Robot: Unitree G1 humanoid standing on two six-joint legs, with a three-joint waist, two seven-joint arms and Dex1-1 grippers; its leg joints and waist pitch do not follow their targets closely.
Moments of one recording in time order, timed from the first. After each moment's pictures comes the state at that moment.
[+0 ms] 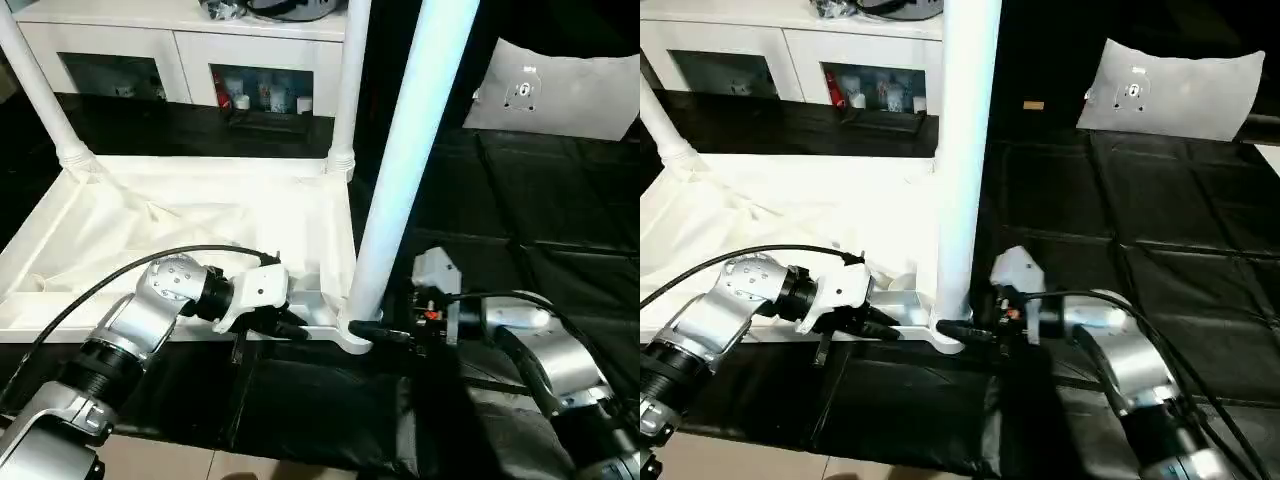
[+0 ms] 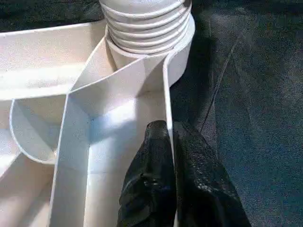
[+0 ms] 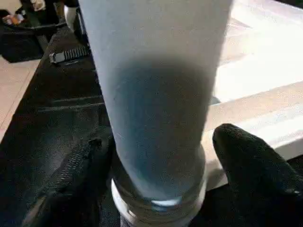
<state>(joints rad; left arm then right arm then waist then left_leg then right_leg) -0.53 0.52 -0.41 0.42 -0.02 -0.03 -1.32 -0.32 -0.44 0.24 0.20 0.25 0.16 1.10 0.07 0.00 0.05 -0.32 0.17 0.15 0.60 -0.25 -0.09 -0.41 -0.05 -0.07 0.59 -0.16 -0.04</state>
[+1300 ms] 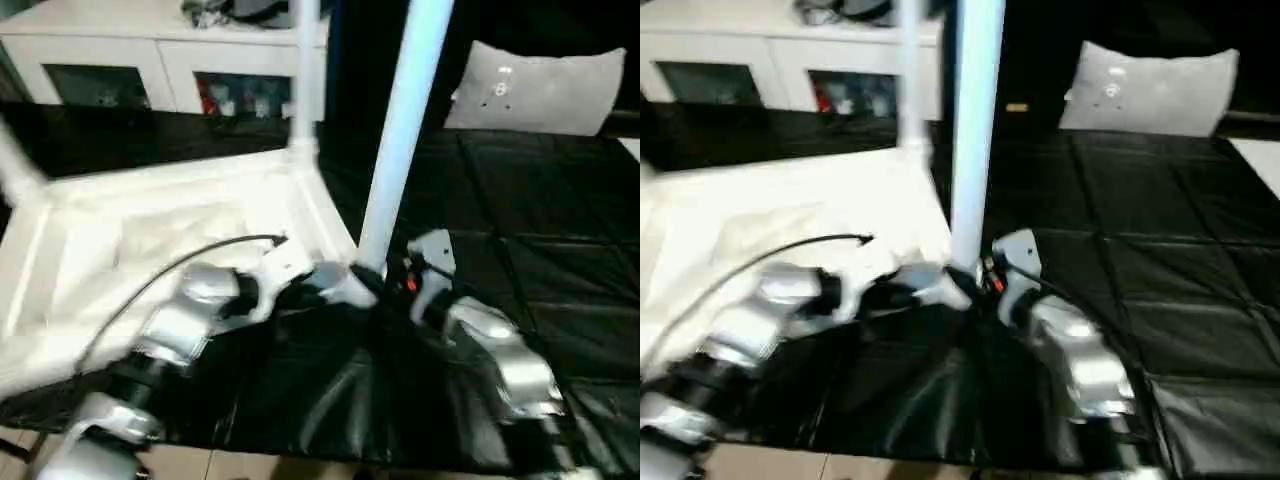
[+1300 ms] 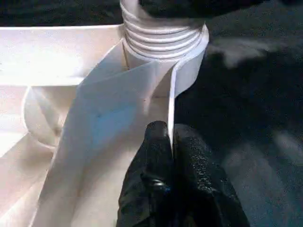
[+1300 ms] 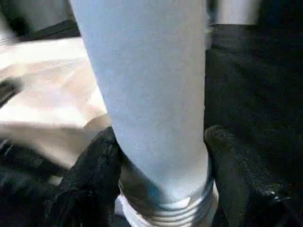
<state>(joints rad) -0.50 0.24 -0.29 0.33 0.07 0.39 -0.81 -0.31 -0.05 0.04 0.24 0.16 0.30 0.39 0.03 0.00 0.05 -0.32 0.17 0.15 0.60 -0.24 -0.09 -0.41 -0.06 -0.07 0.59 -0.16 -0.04</state>
